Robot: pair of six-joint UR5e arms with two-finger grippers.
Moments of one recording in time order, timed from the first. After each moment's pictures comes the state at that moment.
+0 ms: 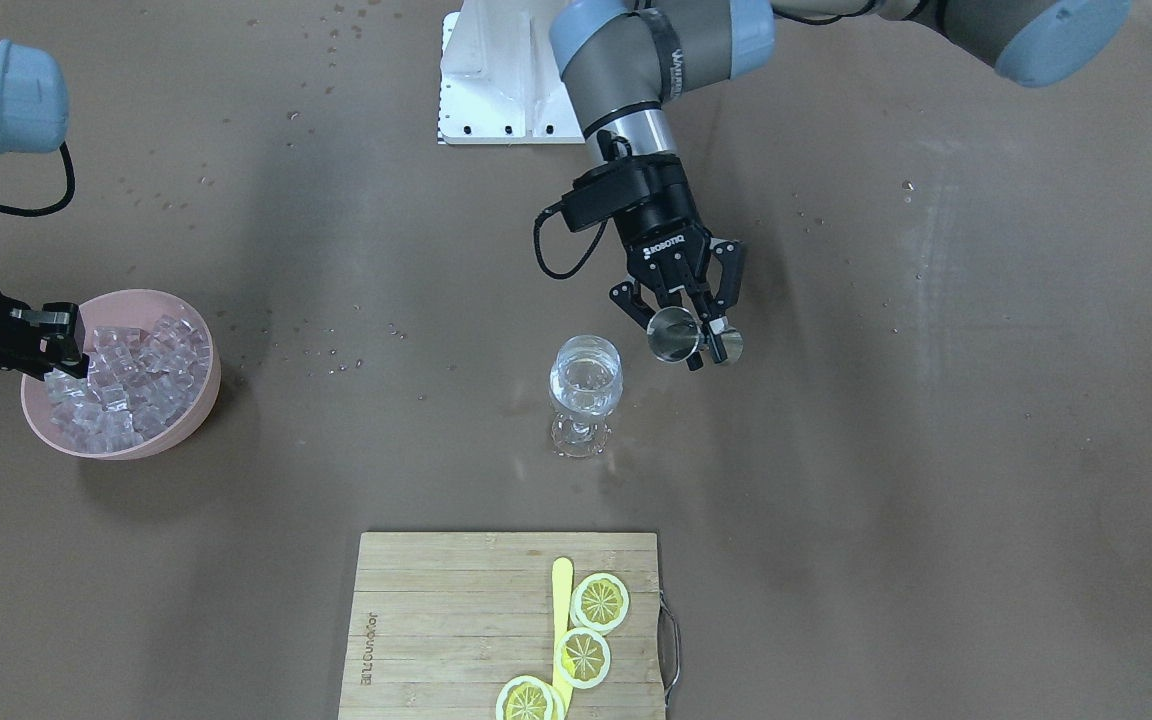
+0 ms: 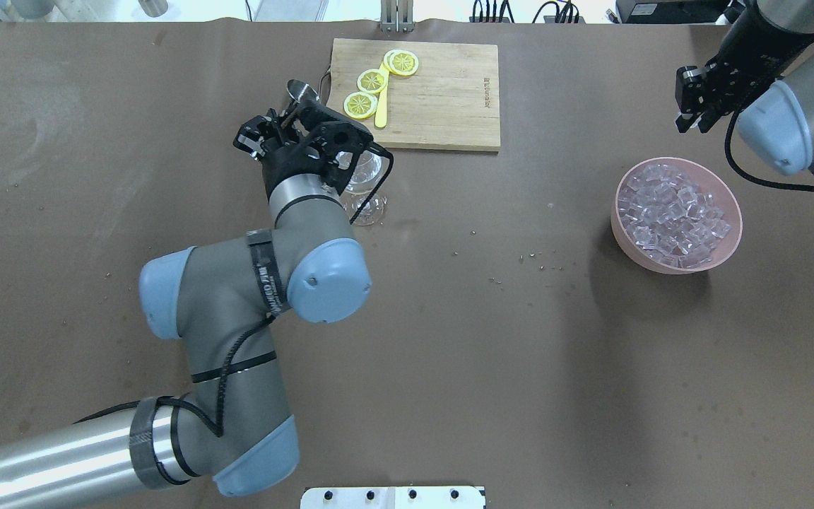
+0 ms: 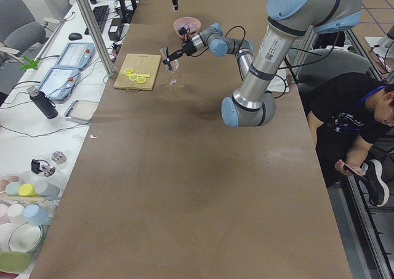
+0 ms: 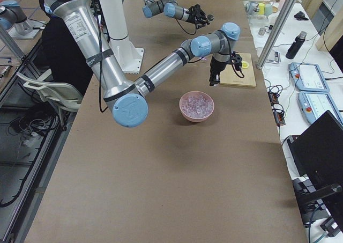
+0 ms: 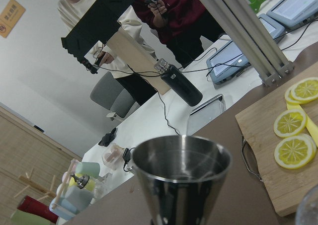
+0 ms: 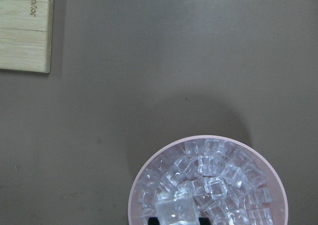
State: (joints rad) left arm -0.44 -2.20 -1.80 -1.49 -0.71 -0.92; right arm 1.15 -1.08 1.75 -1.91 2.33 0.48
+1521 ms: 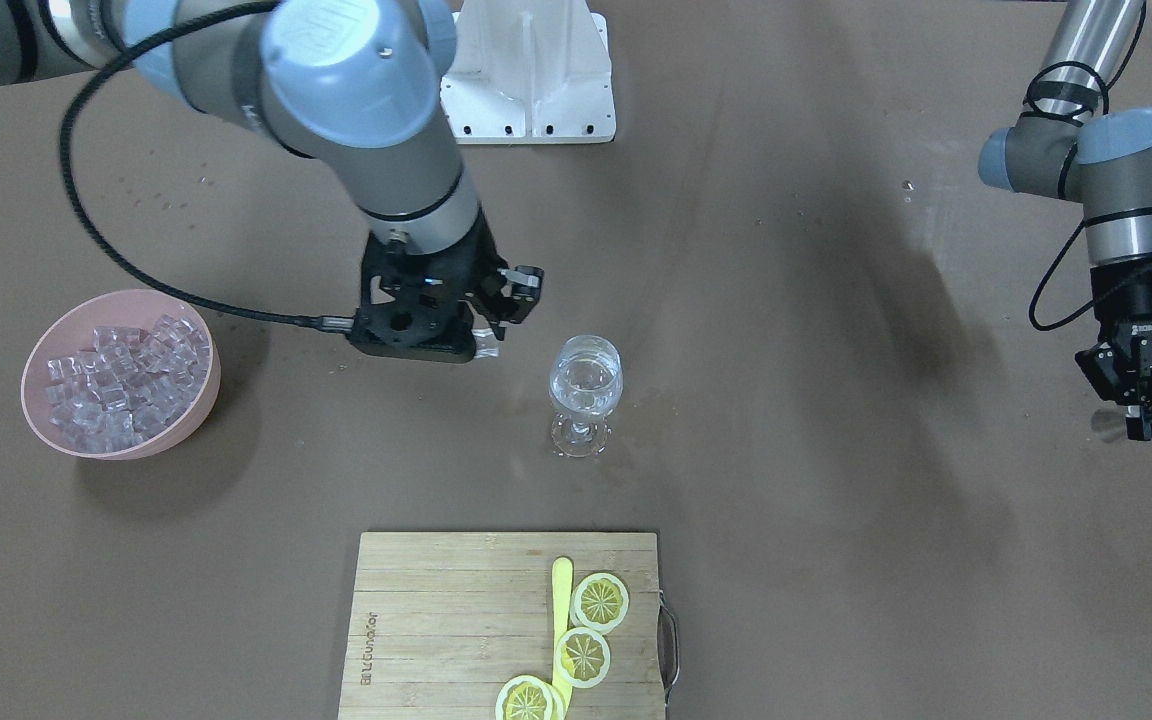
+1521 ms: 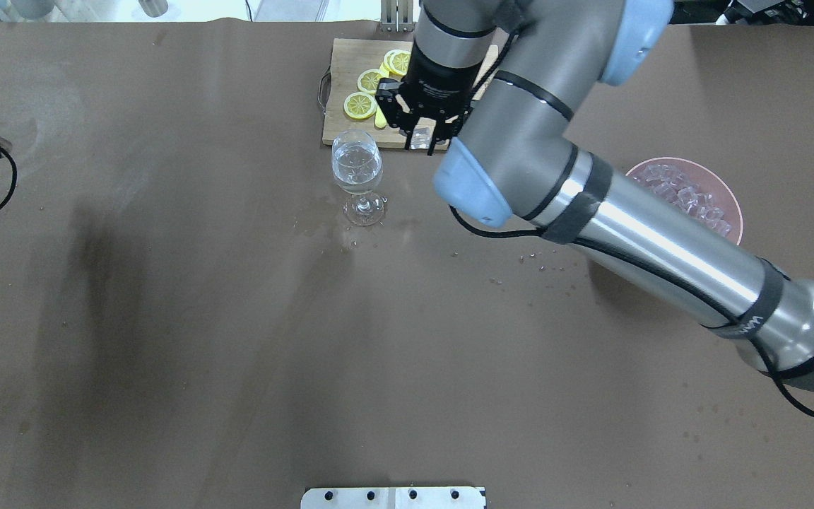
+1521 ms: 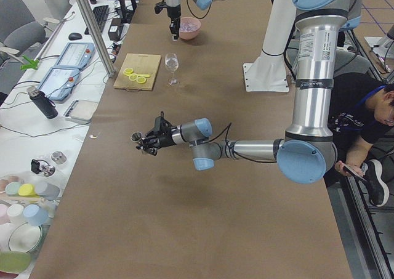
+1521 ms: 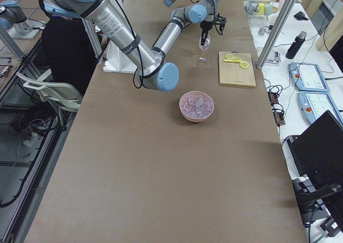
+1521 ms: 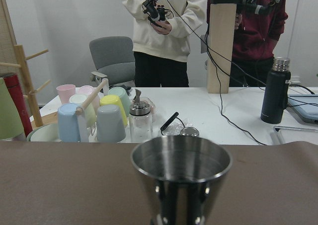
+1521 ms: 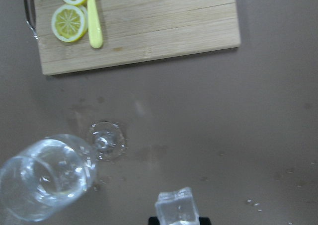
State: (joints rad) left arm -0.87 -1.56 -1.33 -3.04 -1.14 -0.98; right arm 0.77 -0.55 1.46 -1.73 2.16 1.23
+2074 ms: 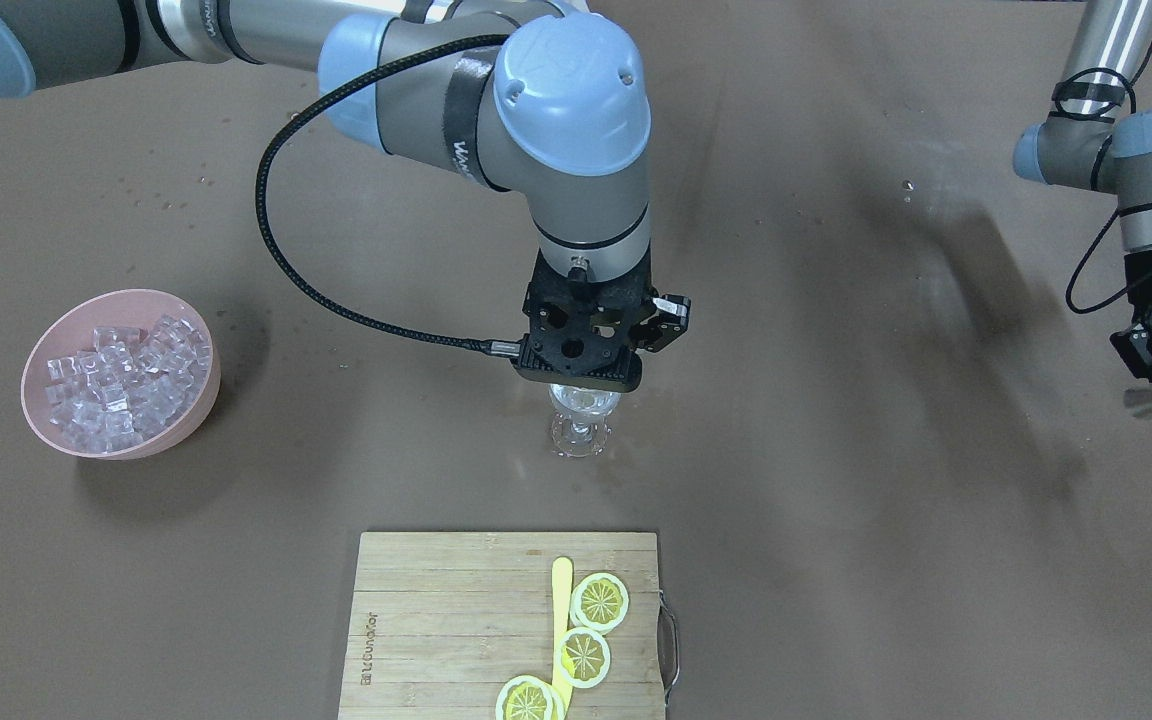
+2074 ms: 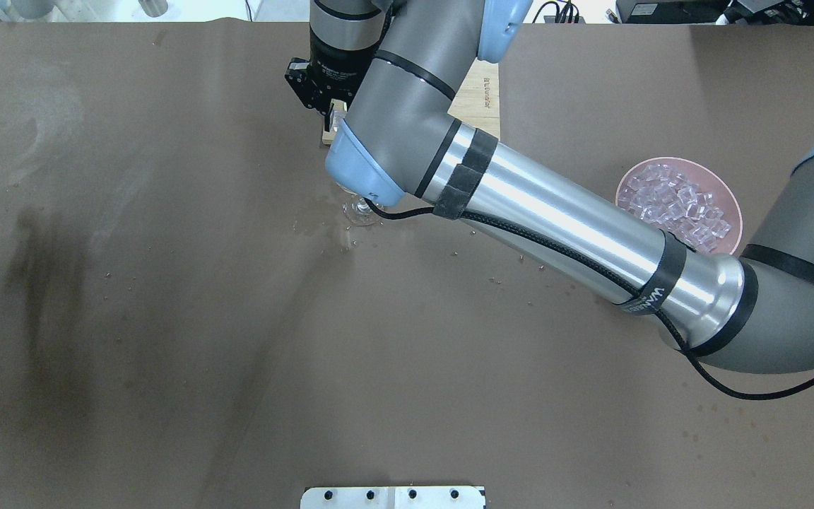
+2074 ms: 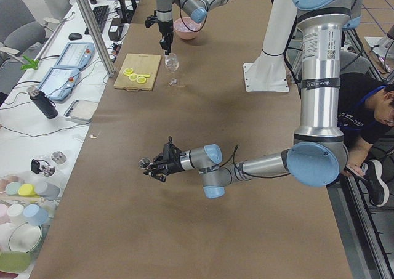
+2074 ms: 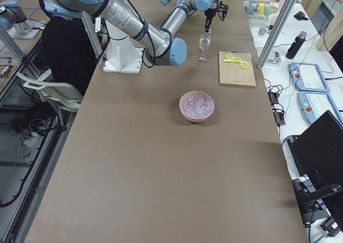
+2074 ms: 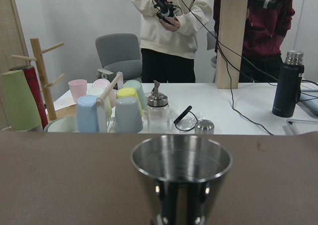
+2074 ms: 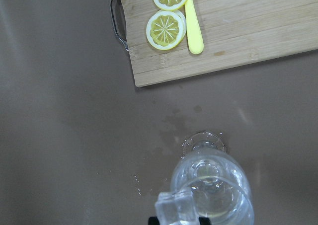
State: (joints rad) left arm -0.86 -1.52 -1.18 -3.20 -1.13 -0.98; right arm 0.73 -0.37 1.21 -1.61 2.11 1.32
